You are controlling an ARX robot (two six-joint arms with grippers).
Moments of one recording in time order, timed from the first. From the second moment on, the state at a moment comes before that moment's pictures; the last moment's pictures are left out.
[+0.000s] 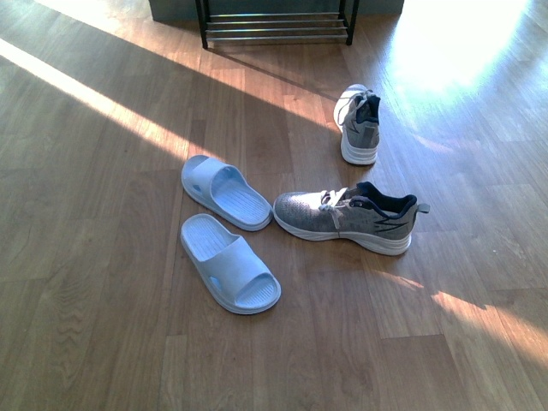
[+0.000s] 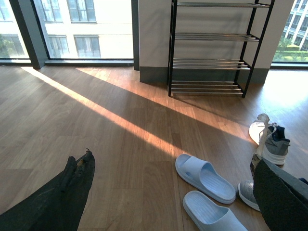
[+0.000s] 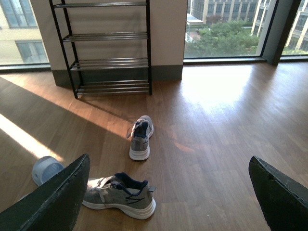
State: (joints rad) left arm 0.00 0.02 0.01 0.00 0.00 0.00; right arm 0.00 0.00 0.02 0.00 0.00 0.00
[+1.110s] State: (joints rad) left arm 0.00 0.02 0.01 0.00 0.00 0.00; right arm 0.00 0.00 0.02 0.00 0.00 0.00
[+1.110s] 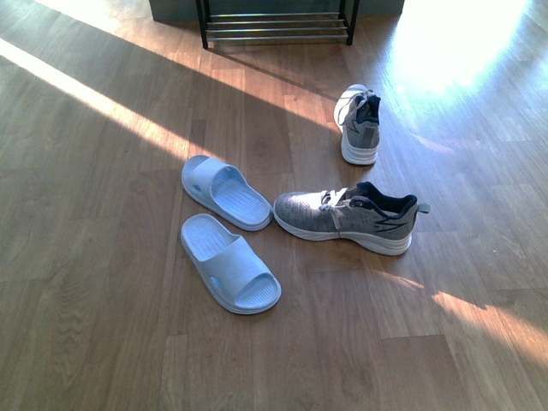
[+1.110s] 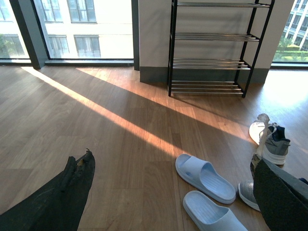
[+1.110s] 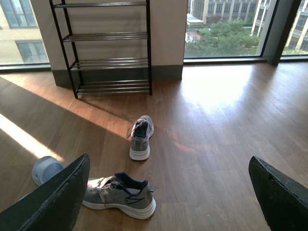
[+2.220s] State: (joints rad) left arm 0.00 0.02 0.01 0.00 0.00 0.00; right arm 0.00 0.00 0.02 0.00 0.00 0.00
